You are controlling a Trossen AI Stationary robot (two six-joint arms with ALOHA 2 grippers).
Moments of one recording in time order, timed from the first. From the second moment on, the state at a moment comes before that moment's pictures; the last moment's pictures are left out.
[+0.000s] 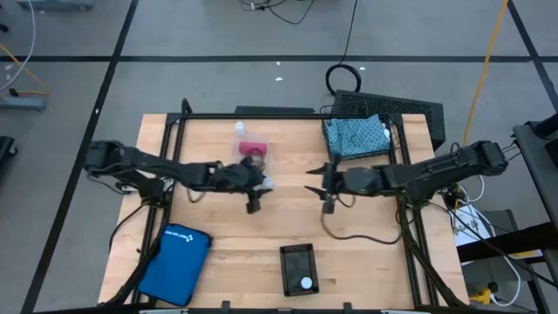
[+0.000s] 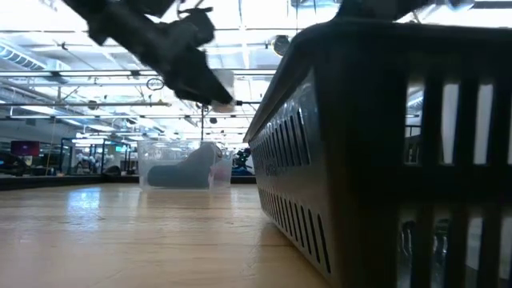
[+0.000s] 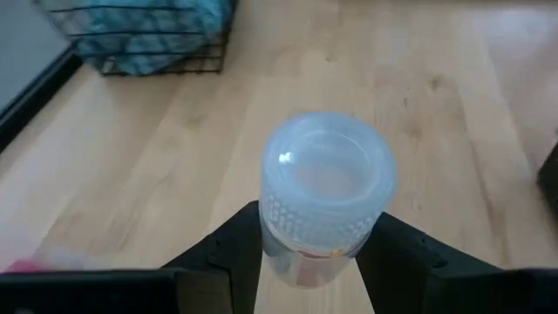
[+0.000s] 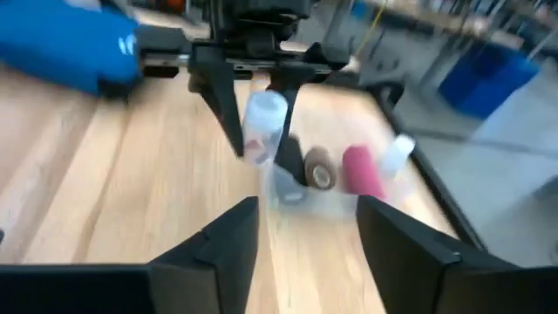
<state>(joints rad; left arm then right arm) -0.03 1.43 0.77 0.09 -0.18 -0.08 0.17 1.21 0.80 0.02 0.38 -0.11</state>
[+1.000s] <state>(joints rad) -0.05 1.76 1.01 0.08 -0.05 0.04 0.07 1.69 1.23 -0.45 0.05 -0.12</state>
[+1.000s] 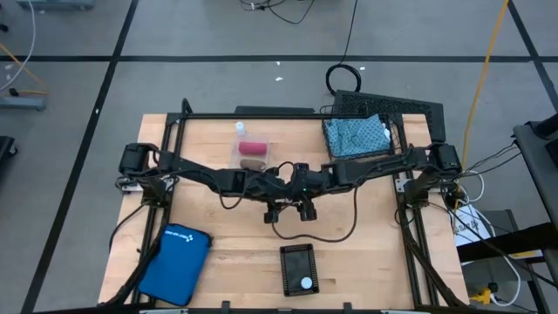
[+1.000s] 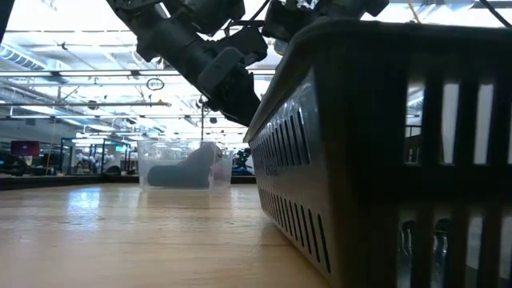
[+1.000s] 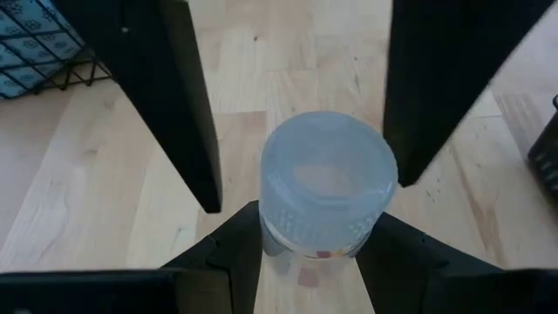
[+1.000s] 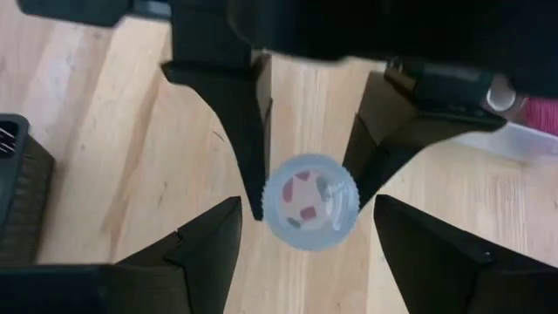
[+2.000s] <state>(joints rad) -0.05 1.63 1.01 -0.03 -0.07 -0.01 0.07 1.63 1.21 -0.45 0.05 -0.15</state>
